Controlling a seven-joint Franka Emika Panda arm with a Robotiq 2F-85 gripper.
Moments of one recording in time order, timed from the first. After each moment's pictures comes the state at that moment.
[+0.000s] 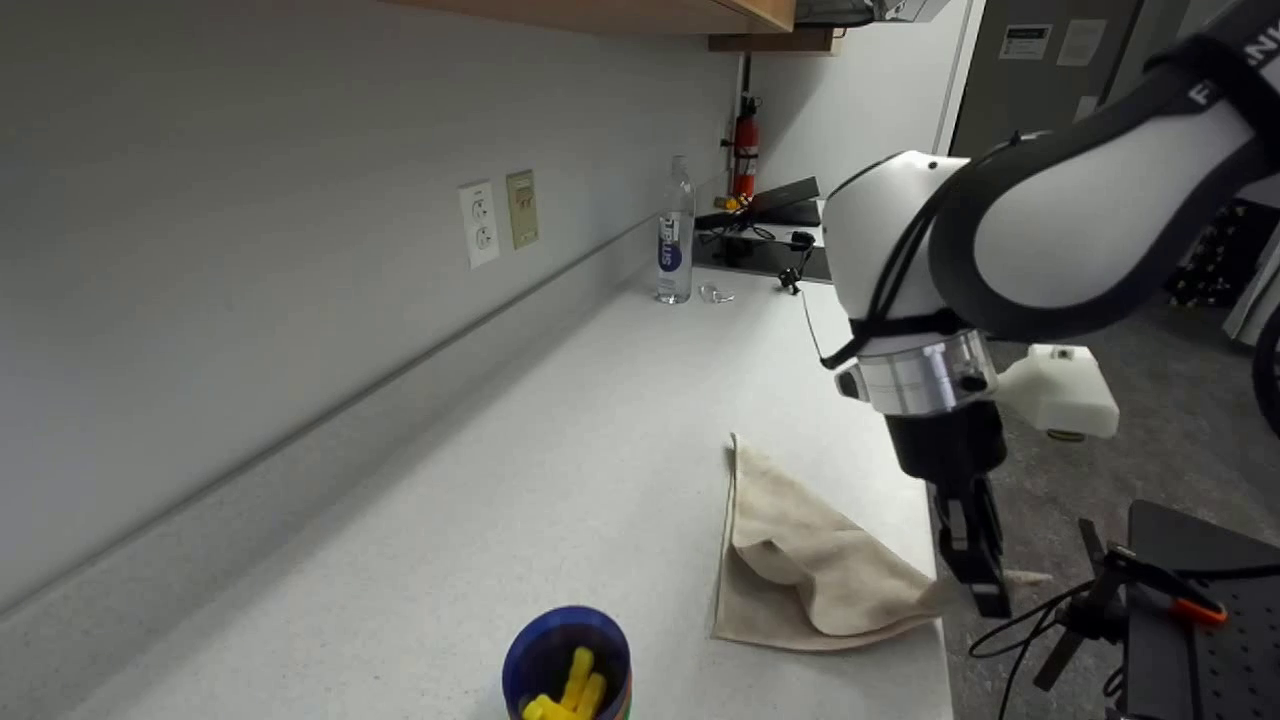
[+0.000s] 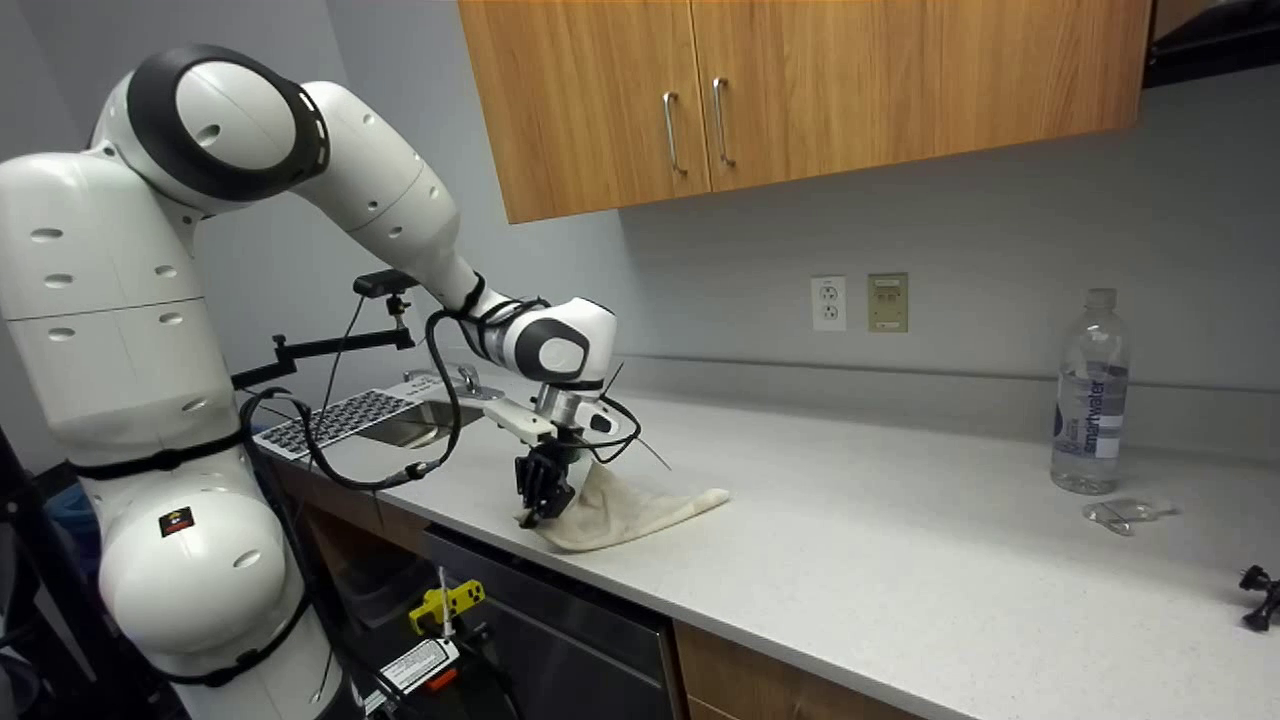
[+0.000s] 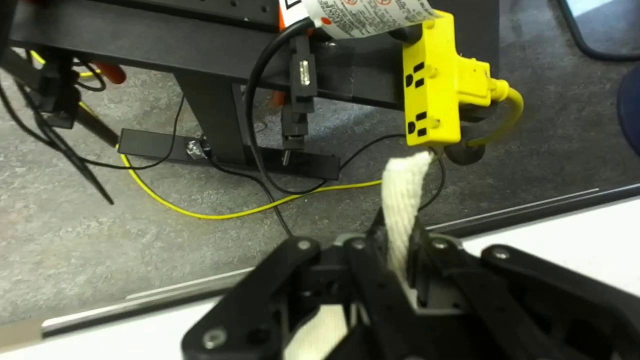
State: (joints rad) arm 0.15 0.09 0.15 -2.42 0.22 2.04 0.00
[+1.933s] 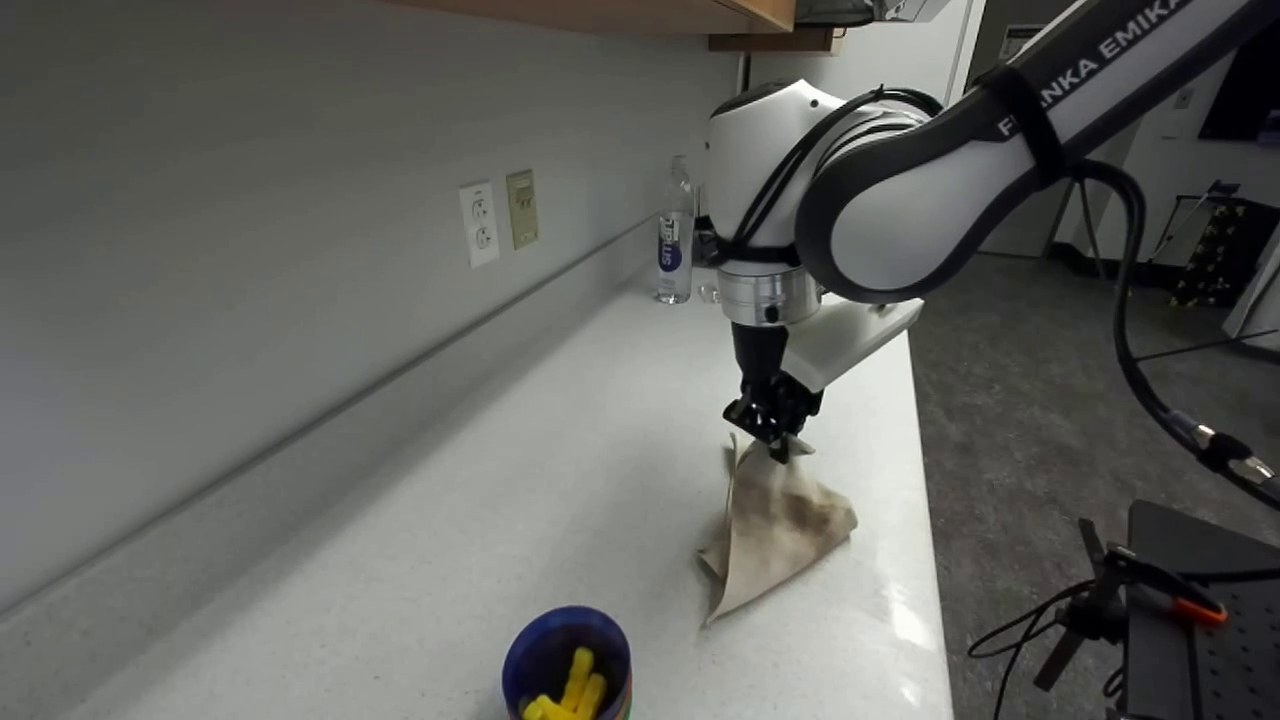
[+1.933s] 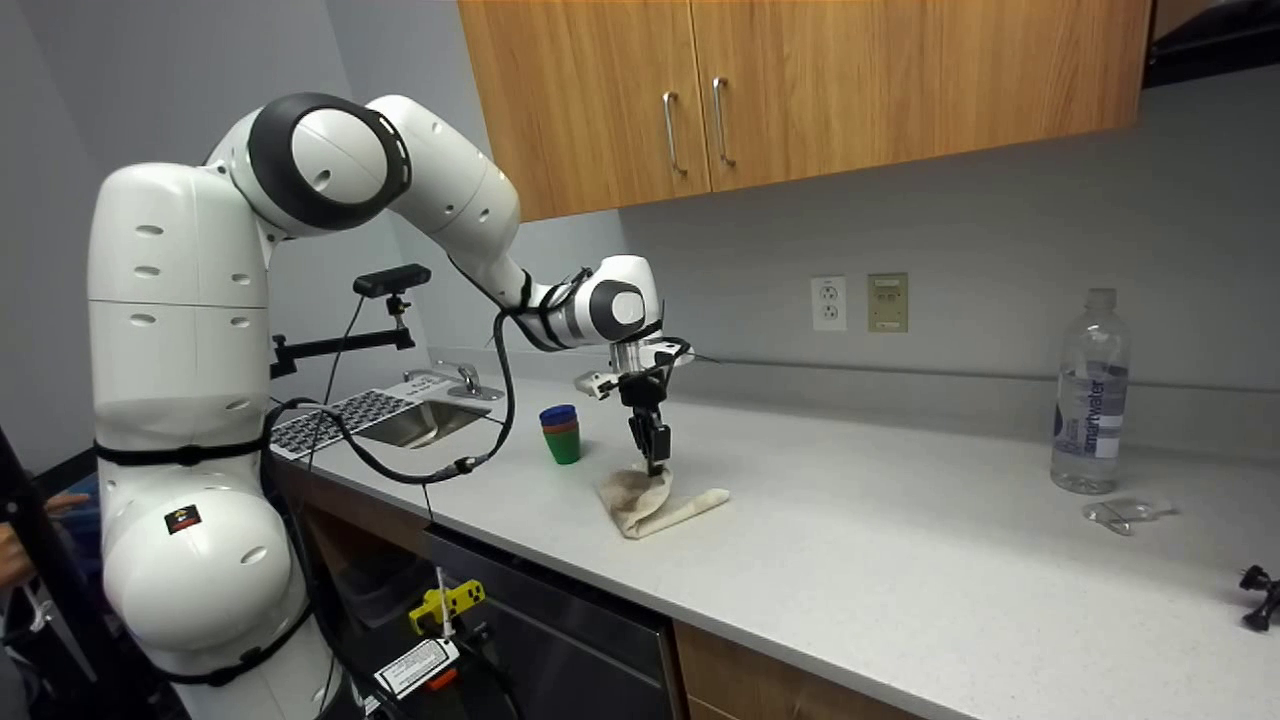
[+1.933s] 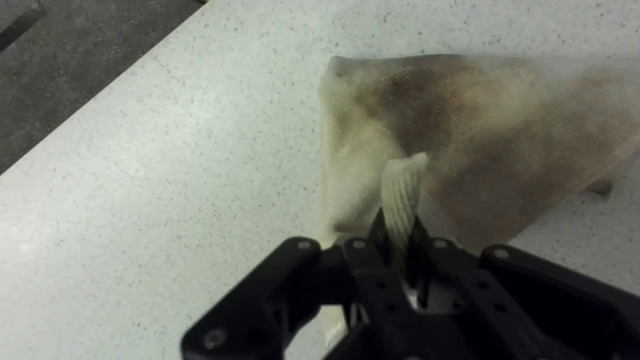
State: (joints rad) arm 0.19 0.30 0.05 -2.06 -0.19 2.20 0.61
